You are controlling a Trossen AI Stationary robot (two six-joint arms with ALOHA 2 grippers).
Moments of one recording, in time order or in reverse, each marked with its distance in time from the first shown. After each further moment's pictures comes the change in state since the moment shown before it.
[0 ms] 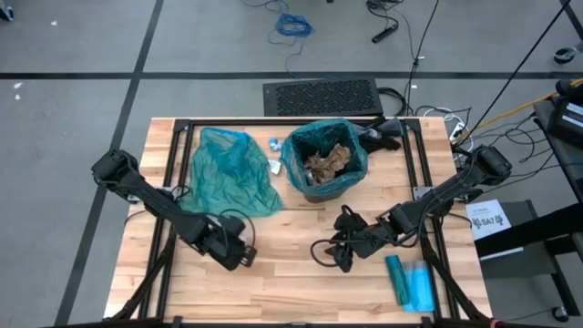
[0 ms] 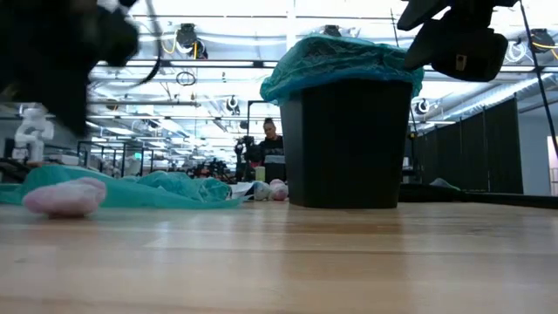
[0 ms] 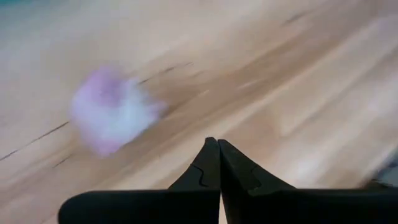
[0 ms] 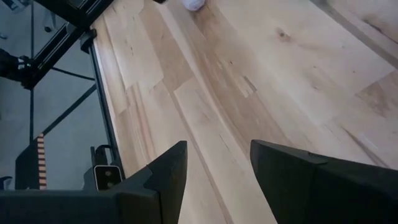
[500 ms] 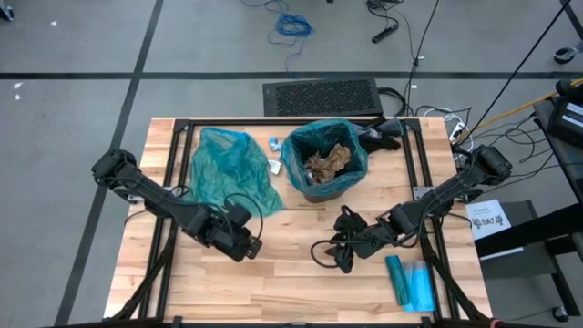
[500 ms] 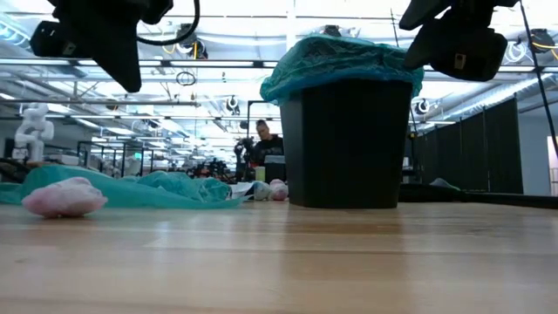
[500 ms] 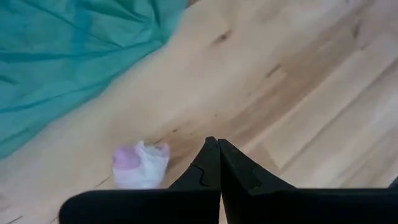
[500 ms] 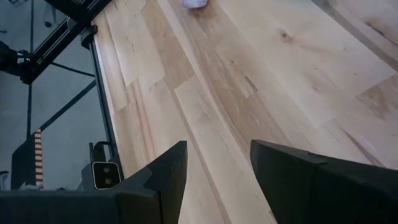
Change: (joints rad) left arm 0.080 0.000 0.189 -0.258 -0.087 0.194; right arm 0.000 0.000 0.000 0.000 -0.002 -0.020
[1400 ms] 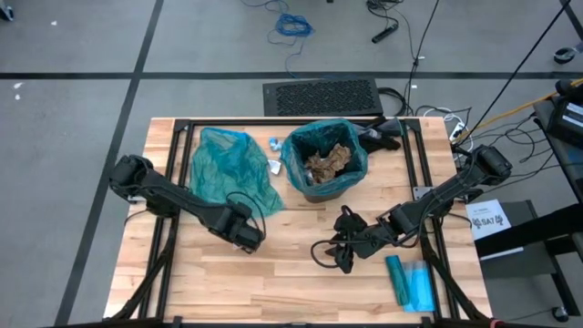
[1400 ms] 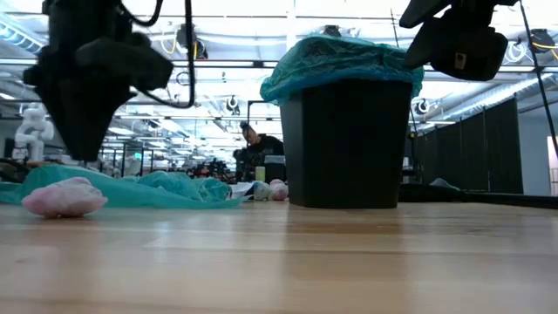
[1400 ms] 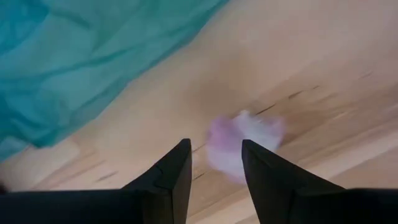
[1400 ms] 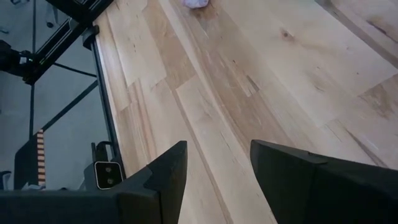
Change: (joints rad) left arm 0.119 0.178 -0.010 -0.206 0.245 0.074; right arm 0.003 0.000 0.000 0.003 -0.003 0.004
